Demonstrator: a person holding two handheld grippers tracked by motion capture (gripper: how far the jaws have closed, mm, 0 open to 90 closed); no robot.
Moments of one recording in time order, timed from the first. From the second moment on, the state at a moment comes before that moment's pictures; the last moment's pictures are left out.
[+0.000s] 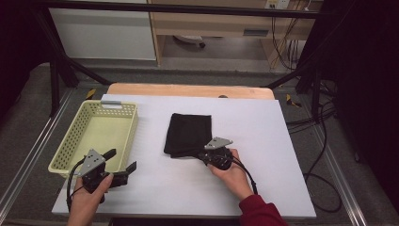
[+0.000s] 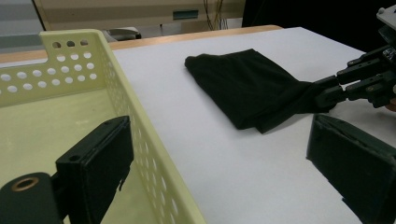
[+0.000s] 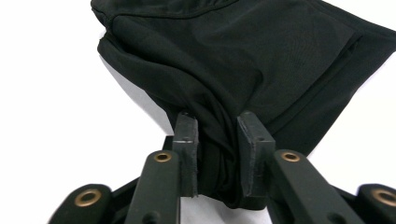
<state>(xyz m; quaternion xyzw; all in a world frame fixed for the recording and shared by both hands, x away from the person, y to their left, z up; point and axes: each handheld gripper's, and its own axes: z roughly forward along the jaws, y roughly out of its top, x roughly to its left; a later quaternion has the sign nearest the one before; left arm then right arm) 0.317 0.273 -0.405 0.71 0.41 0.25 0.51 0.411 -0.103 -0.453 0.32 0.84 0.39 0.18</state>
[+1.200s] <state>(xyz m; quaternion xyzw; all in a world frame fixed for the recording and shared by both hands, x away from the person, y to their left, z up) 0.317 0.274 -0.404 0.71 0.41 0.26 0.51 0.370 -0.125 -0.442 0.30 0.86 0.39 0.15</state>
